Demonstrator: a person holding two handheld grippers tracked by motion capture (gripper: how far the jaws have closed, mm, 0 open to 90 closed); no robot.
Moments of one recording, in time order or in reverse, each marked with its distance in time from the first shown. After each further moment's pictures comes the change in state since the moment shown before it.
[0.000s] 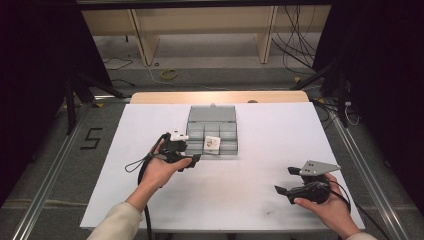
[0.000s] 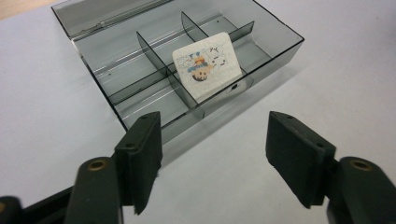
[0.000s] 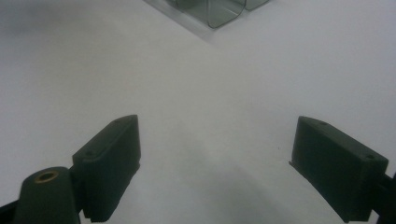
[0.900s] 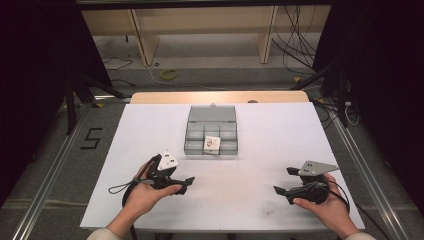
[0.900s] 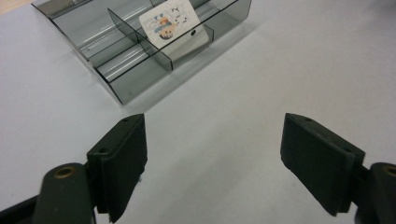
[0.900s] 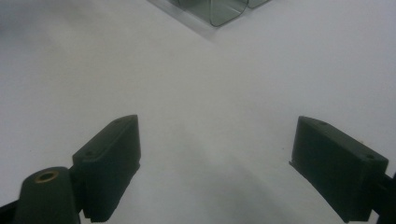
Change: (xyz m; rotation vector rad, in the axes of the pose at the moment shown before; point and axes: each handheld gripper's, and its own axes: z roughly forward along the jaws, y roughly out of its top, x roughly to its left) left arm -0.021 -0.054 -0.033 -0.033 -0.035 0.120; right arm 0.001 0.000 0.003 0.006 0.004 0.002
